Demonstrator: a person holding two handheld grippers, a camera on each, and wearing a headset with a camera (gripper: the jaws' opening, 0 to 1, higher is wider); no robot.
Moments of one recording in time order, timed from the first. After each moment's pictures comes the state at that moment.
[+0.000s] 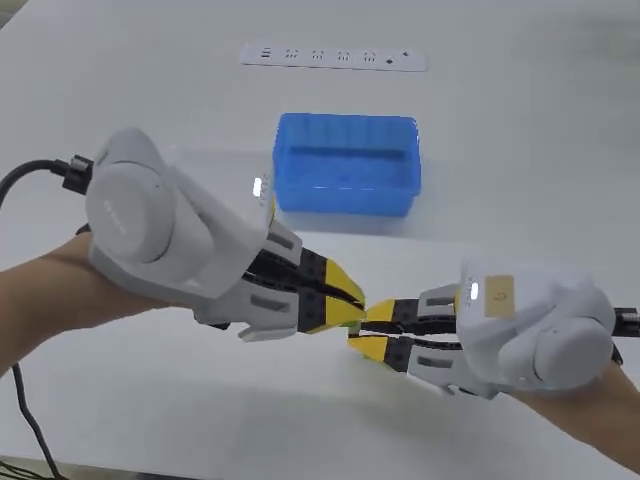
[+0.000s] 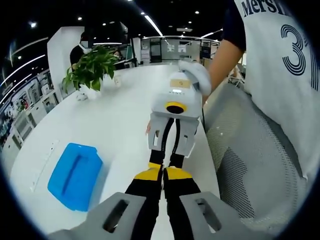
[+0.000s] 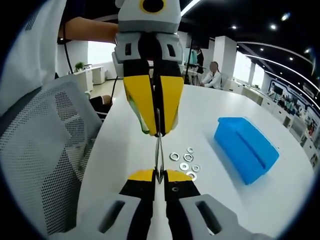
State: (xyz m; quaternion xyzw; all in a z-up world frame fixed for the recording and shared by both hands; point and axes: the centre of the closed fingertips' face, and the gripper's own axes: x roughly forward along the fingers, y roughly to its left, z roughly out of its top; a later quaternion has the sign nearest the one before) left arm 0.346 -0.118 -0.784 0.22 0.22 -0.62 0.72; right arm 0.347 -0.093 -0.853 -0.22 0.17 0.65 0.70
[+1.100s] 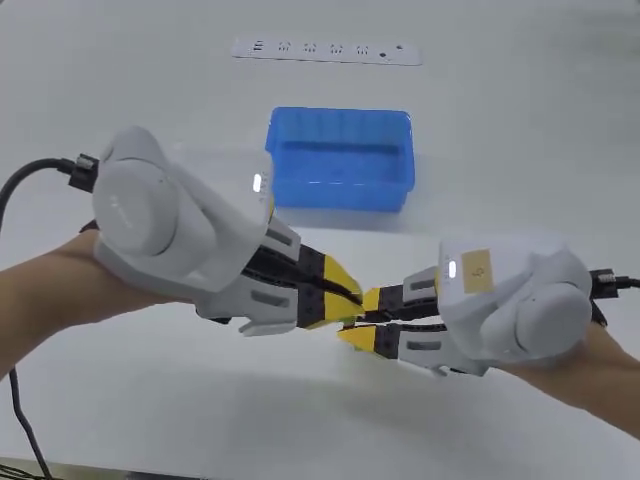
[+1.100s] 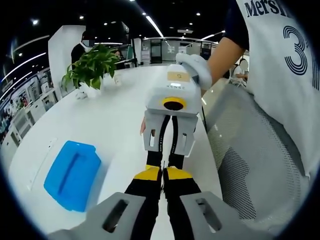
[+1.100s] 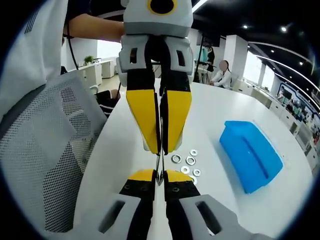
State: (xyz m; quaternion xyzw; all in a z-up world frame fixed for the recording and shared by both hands) left arm 0.347 -0.121 -0.791 0.21 0.22 -0.62 0.72; right arm 0.348 -0.087 -0.851 -0.25 0.18 0.68 0.67
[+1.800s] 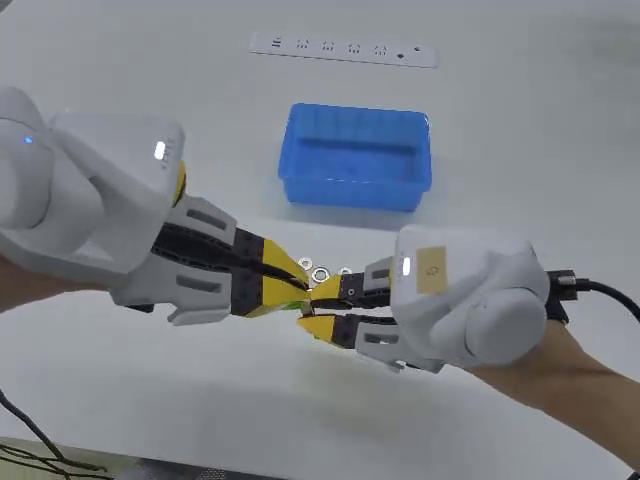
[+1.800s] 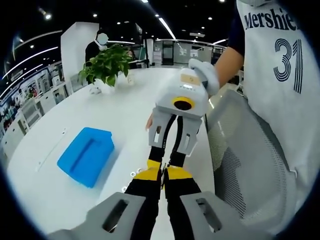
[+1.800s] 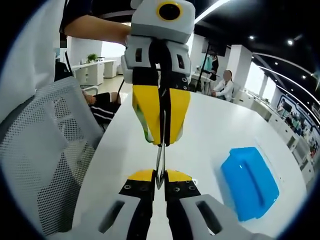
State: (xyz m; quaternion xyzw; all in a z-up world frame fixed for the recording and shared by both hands) left arm 0.342 -0.061 -0.770 0.18 0.23 -0.58 0.76; right arm 0.344 -0.036 -0.829 -0.26 0.14 0.68 0.67
